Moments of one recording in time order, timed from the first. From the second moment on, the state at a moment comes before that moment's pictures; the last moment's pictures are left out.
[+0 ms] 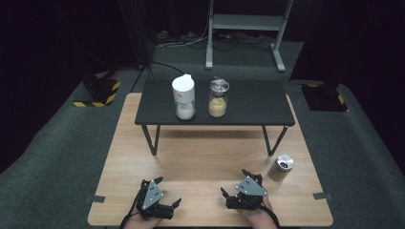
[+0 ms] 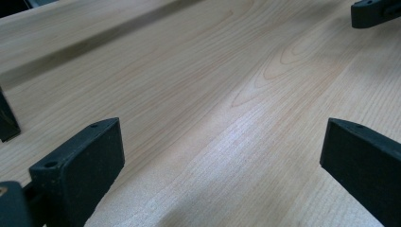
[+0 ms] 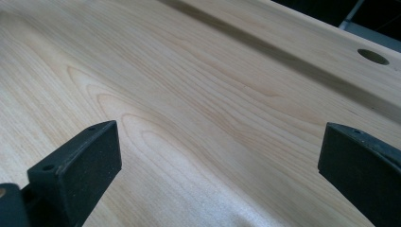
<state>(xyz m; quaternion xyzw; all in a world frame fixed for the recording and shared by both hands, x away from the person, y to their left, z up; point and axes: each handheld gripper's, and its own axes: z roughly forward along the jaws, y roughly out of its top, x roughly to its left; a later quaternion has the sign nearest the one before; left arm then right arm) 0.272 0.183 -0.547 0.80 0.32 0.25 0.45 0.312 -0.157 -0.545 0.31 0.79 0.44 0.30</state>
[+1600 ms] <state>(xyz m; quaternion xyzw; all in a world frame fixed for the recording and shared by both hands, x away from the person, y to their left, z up) 0.271 0.182 -0.547 0.79 0.32 0.26 0.45 0.286 -0.188 -0.484 0.30 0.74 0.51 0.33</state>
